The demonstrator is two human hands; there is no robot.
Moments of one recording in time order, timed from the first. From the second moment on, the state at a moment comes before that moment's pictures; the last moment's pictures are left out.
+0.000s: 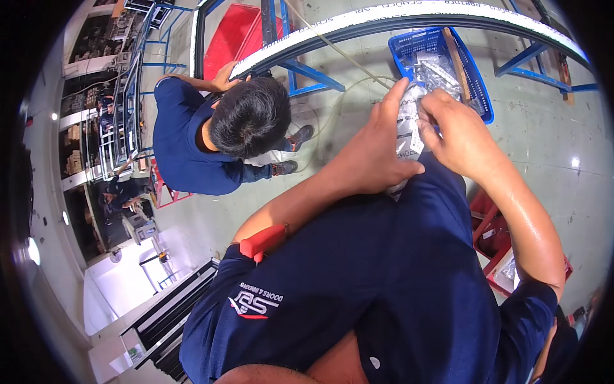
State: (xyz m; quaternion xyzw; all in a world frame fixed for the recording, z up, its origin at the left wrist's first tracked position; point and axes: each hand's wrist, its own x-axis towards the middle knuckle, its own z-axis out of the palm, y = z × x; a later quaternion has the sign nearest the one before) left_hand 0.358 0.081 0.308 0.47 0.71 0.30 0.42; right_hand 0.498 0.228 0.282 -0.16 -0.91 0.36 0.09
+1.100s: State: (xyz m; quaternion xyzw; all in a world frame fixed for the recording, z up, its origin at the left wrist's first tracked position) left_hand 0.308 0.106 0.249 0.31 0.60 0.42 0.60; right_hand 0.445 0.279 0.260 0.02 -0.98 0.12 0.13
